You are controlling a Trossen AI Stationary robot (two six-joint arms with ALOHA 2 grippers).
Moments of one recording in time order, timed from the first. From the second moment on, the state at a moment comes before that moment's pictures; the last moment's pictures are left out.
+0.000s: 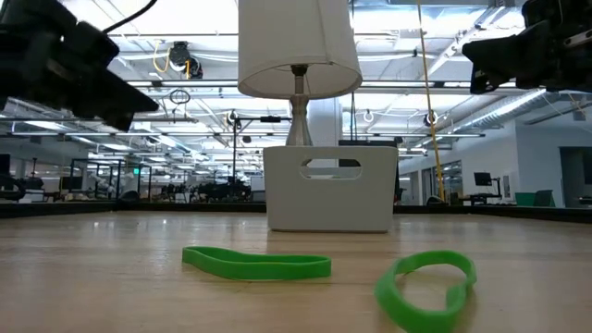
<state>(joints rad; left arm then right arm) 0.05 0.43 0.04 0.22 0.04 -0.01 0.03 0.29 0.02 0.39 -0.13 -0.13</state>
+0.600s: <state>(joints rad) -0.33 1.06 0.55 0.09 -0.16 0.01 0.03 0.29 0.02 0.39 -0.13 -0.14</state>
